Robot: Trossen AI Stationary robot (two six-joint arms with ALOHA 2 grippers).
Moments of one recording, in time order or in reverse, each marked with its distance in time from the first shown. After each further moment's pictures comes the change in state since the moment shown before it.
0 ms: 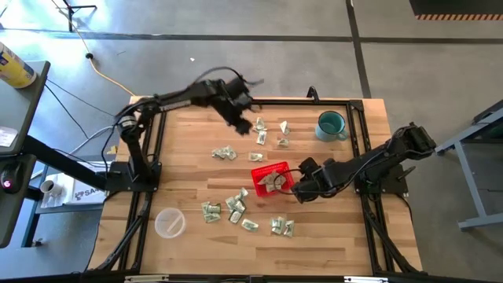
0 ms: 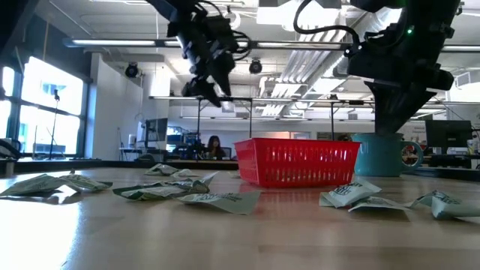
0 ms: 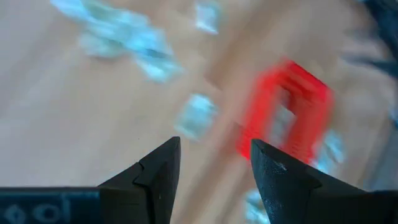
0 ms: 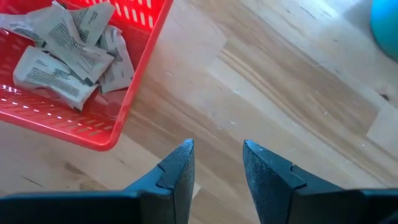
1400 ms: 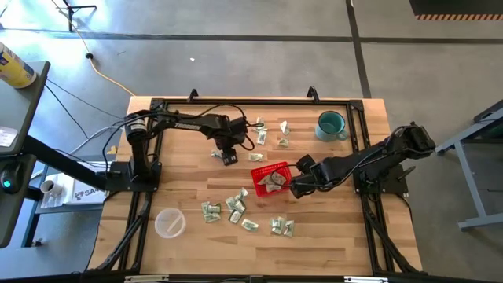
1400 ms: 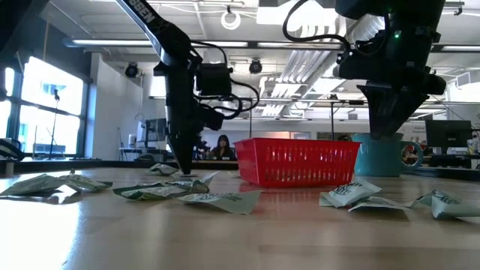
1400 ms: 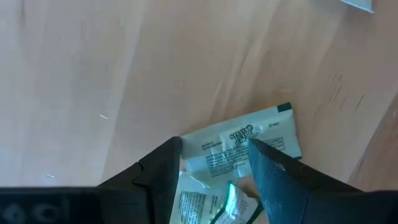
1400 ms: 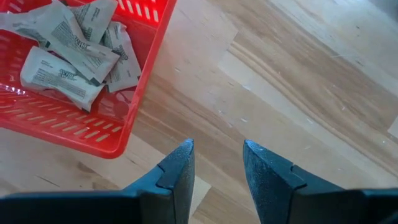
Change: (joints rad) left arm -0.184 0.095 -0.428 0.254 -0.343 0.320; right arm -0.070 0.000 0.001 0.044 -0.097 -0.051
